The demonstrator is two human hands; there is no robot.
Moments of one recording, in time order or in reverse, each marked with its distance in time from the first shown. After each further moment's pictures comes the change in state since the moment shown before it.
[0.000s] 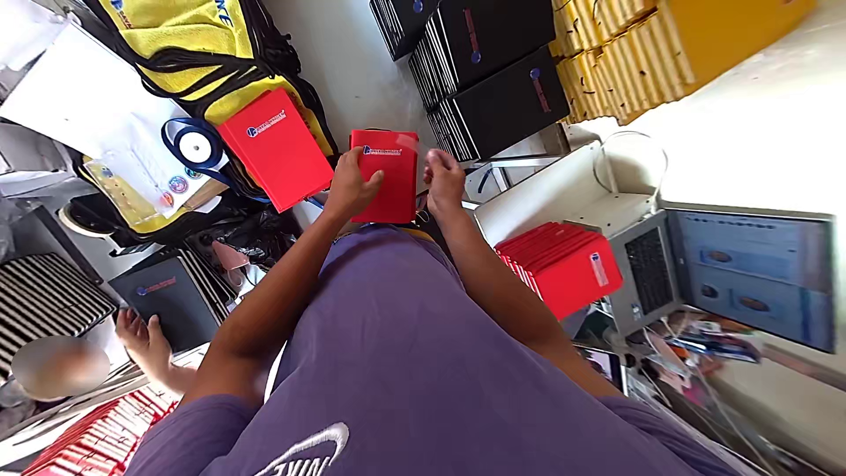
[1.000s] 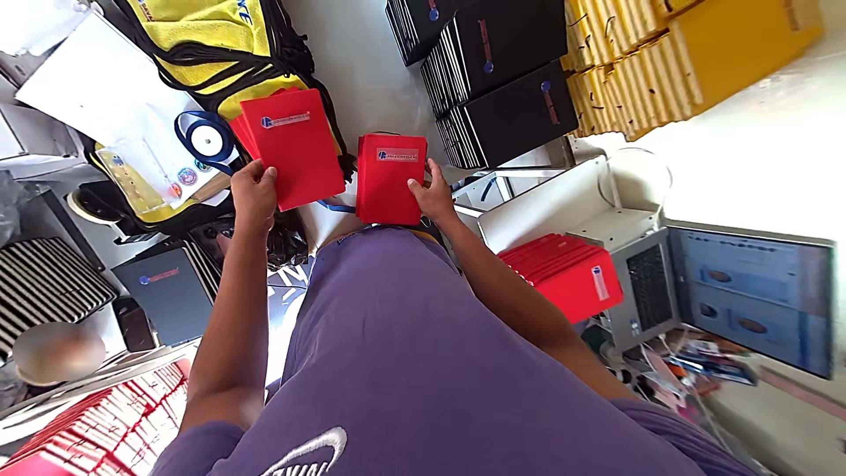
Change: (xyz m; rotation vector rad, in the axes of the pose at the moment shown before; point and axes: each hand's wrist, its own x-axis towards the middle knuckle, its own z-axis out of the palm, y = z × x) left_hand -0.047 -0.083 -0.116 -0.423 0.427 -0.278; right_hand -0.001 0.015 -0.002 -0.574 -0.294 -0.051
